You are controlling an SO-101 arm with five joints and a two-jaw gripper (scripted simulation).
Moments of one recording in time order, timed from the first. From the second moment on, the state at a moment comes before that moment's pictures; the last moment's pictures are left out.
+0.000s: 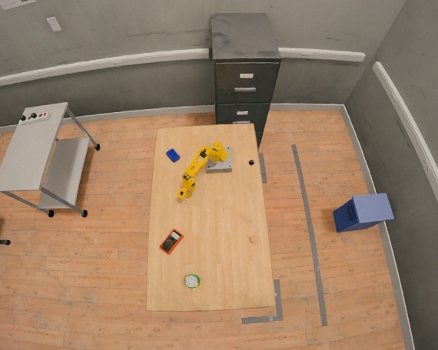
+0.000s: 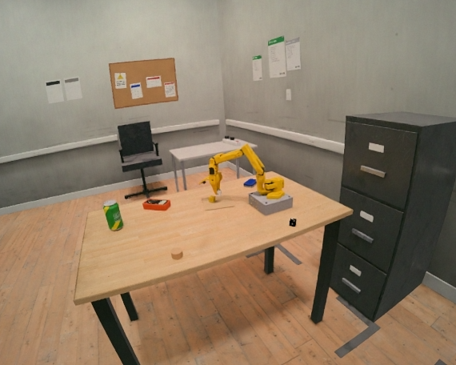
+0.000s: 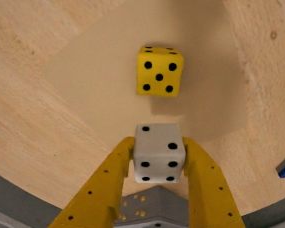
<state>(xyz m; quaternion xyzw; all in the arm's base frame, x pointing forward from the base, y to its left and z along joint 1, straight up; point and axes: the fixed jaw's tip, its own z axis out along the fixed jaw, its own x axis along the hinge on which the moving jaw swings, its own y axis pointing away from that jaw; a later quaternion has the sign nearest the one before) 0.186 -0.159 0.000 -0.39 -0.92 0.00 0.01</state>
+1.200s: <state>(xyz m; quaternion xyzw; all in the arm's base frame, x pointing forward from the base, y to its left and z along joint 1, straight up) 0.189 -0.162 -0.010 -0.39 -0.92 0.00 0.00</state>
